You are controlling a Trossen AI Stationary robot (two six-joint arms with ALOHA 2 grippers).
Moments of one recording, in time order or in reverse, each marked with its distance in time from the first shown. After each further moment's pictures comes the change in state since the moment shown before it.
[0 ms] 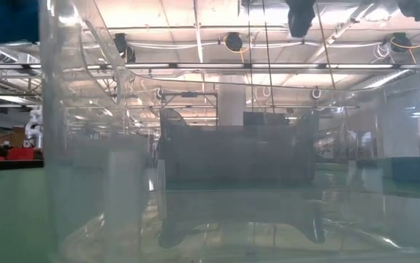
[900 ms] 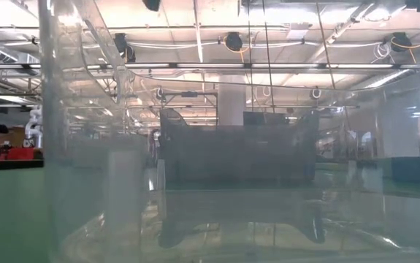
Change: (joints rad) left arm 0.545 -0.045 0.002 1.134 -0.156 0.605; right arm -0.029 -0.137 0.001 0.122 0.407 -0.963
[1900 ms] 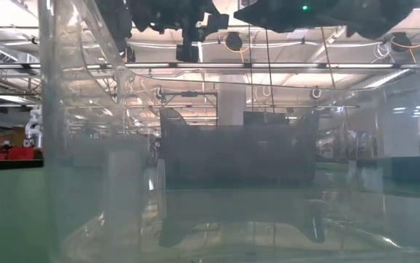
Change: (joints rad) left arm 0.320 0.279 0.001 0.484 0.047 -0.334; right arm -0.414 0.096 0.044 -0.064 -0.287 0.040
